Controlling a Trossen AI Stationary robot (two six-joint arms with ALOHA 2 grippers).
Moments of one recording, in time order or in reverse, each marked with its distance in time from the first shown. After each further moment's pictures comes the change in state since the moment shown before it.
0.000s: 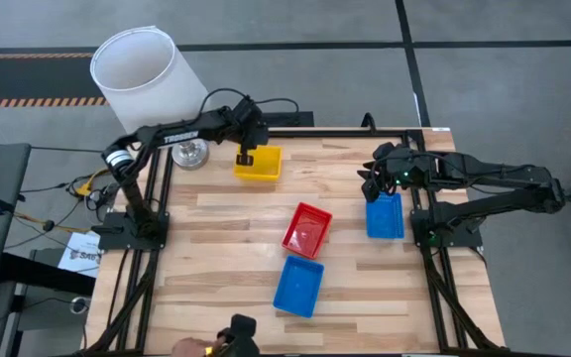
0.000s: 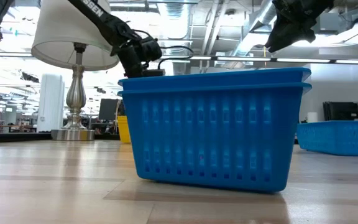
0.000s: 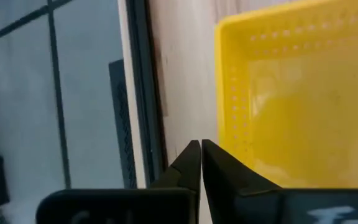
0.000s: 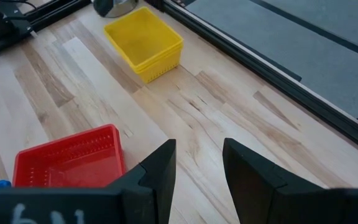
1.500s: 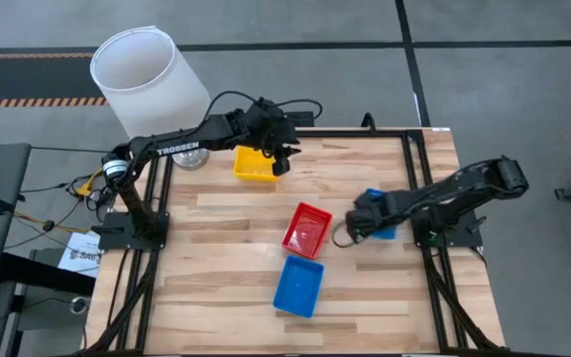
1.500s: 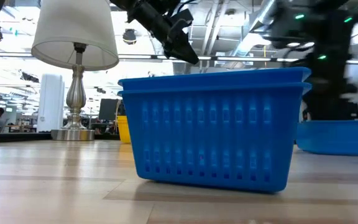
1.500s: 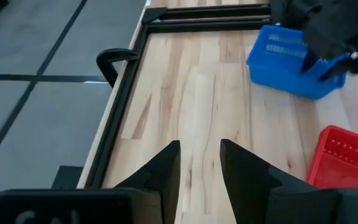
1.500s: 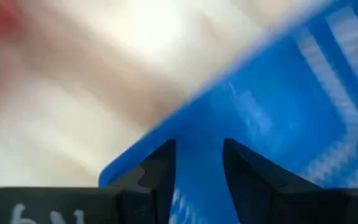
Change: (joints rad) left arm -0.255 -0.047 0.237 0.062 0.168 -0.600; right arm 0.228 0.474 -0.204 -0.130 -0.133 0.607
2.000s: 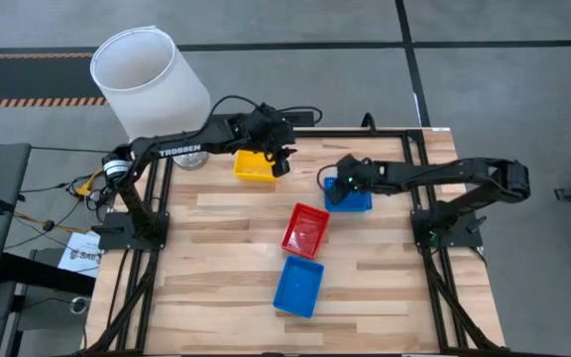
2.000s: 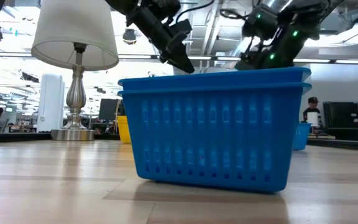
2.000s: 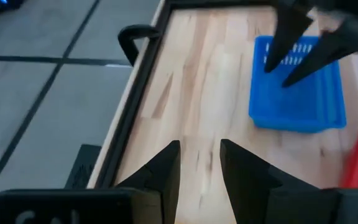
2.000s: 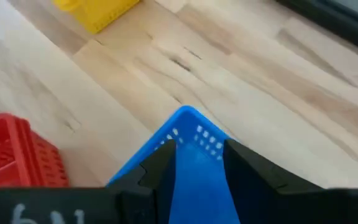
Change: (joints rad) left arm -0.003 0.002 -0.059 0.027 -0.116 -0.006; right arm -0.346 -0.048 0.016 0.548 0.058 -0.552
